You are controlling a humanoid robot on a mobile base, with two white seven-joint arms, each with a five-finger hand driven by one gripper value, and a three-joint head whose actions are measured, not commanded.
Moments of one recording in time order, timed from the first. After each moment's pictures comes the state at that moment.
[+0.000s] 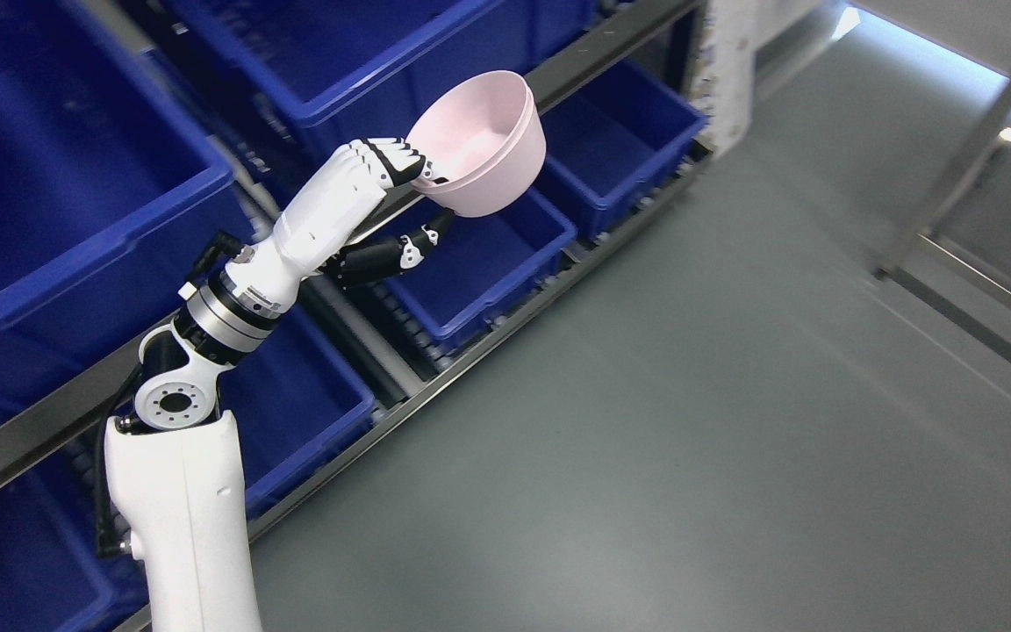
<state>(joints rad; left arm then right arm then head) -0.49 0.00 0.20 -1.59 -0.36 -0.79 -0.78 0.04 0.00 0.00 0.00 0.00 -0.25 0.00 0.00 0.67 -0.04</state>
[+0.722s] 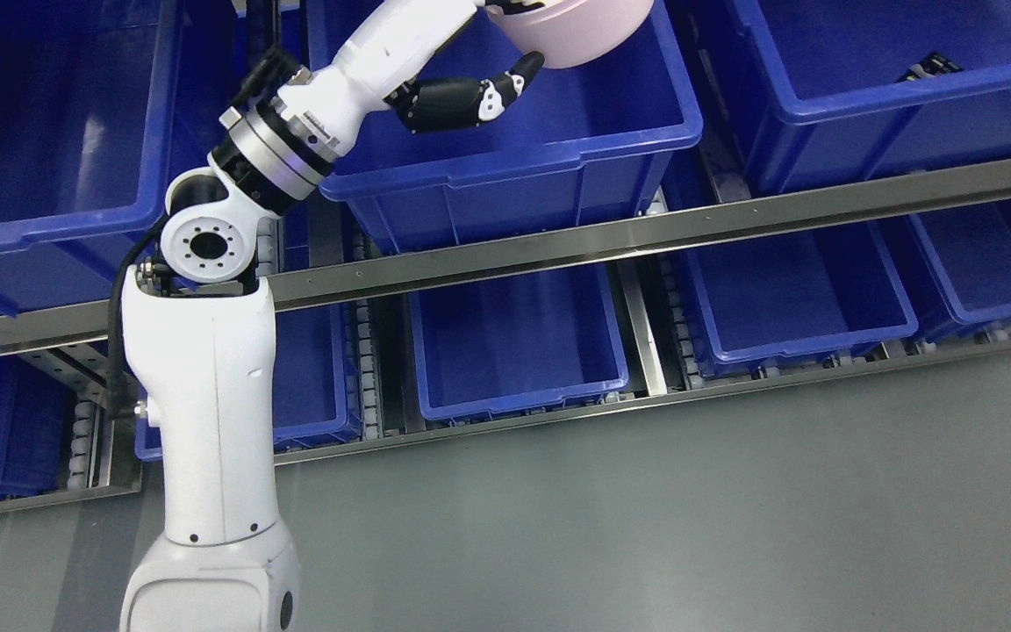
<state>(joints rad) -0.81 0.00 0.00 -1.58 -0.45 -0.40 -0.76 0.04 0.00 0.00 0.00 0.00 -0.25 0.00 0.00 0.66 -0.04</state>
